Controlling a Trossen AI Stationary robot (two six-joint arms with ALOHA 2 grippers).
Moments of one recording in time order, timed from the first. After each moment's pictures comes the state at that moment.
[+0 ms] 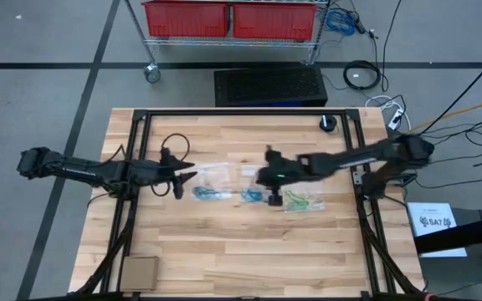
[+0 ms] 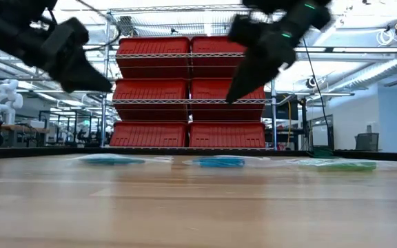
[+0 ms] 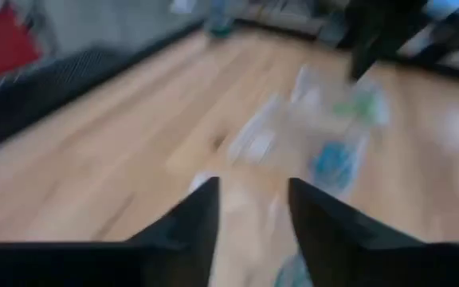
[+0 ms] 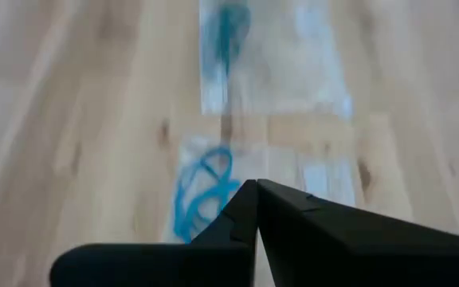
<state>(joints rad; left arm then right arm) -0.05 0.67 0.25 0.06 -0.35 -0.25 0.02 1.50 0.88 -0.11 0.09 -0.06</state>
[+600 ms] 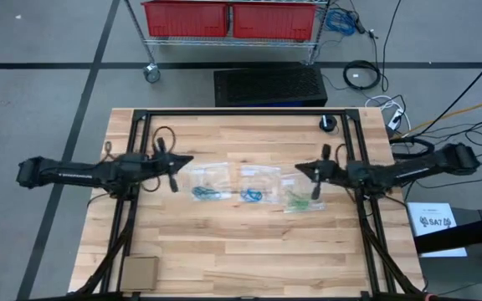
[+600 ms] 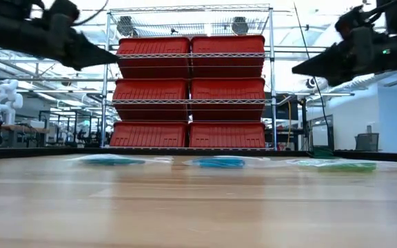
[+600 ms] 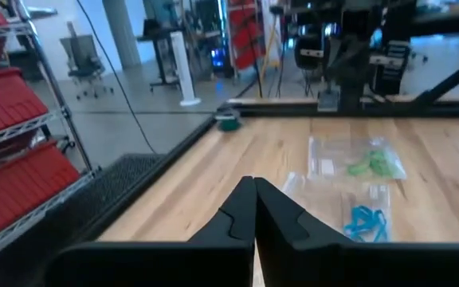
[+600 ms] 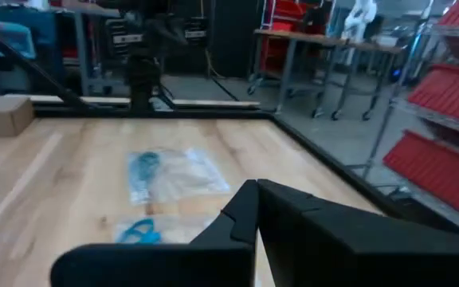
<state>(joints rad) 0.05 0.45 0.18 0.21 -0.29 0.12 0.10 0.67 0.08 0.54 0.41 -0.07</state>
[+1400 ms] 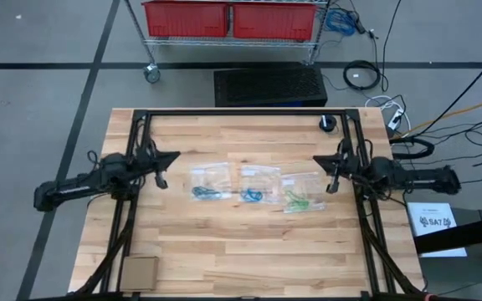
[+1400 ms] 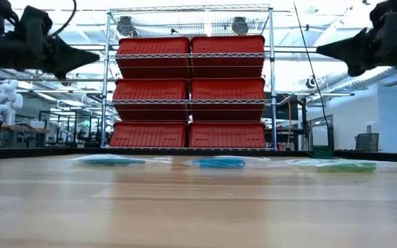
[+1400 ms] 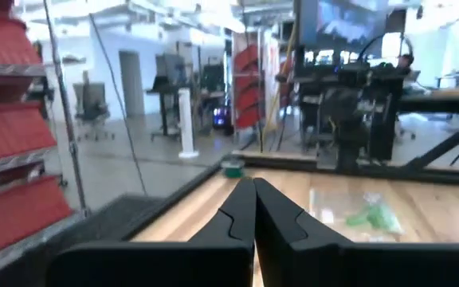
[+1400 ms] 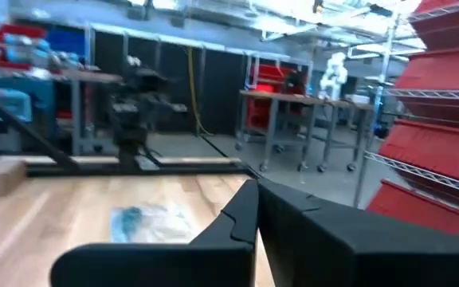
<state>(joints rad) 0.24 0.01 0.01 0.14 -0.09 0.07 -0.01 0.04 0.01 0.19 0.32 -0.13</state>
